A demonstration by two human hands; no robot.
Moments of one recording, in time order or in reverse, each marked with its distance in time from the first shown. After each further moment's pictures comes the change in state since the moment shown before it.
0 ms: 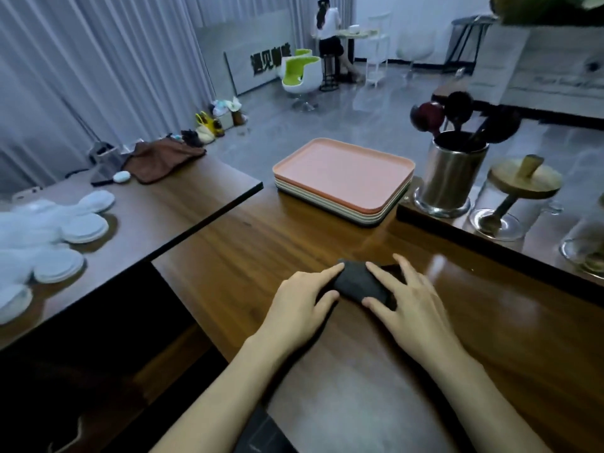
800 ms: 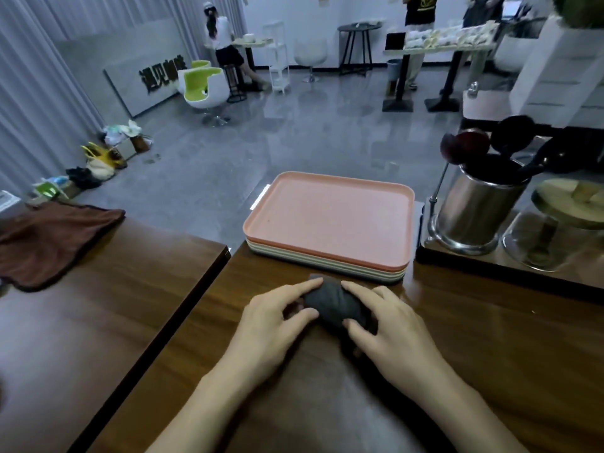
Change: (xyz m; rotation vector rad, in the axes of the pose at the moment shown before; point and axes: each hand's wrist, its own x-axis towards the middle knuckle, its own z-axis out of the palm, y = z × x) left_hand 0.149 -0.129 -0.063 -0.363 -0.094 0.216; right_hand 0.125 -0.096 0.035 0.244 0.130 0.157
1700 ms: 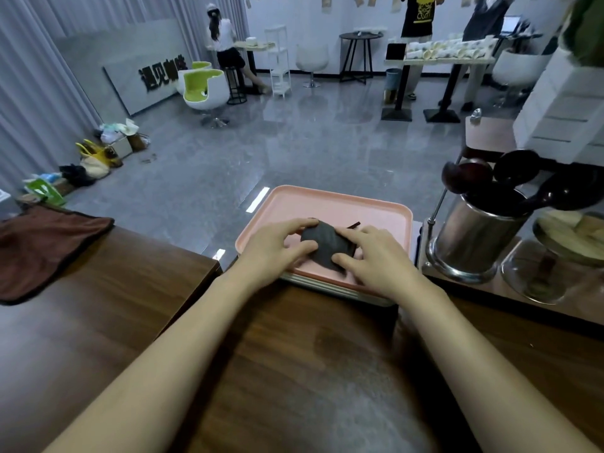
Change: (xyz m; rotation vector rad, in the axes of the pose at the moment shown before) left_hand 0.146 -0.012 -0.023 0.048 -0.036 0.026; right_hand 0.151 0.023 -0.032 -0.223 -0.005 -0.042
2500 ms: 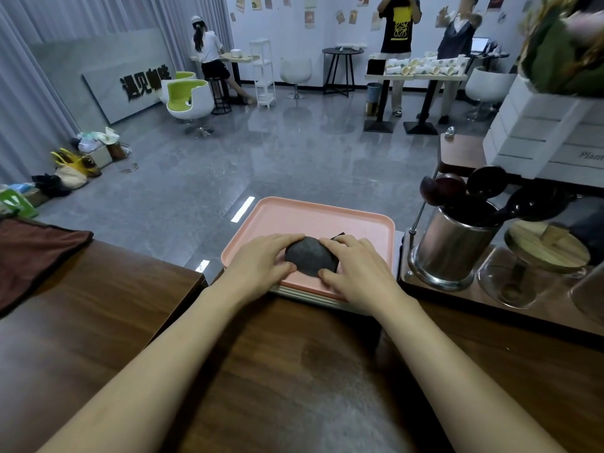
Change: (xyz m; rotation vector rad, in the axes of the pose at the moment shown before) left_hand 0.010 -0.013 0.004 0.226 -0.082 0.132; right_hand -0.007 -0.014 0.001 -0.131 0.025 -0.027
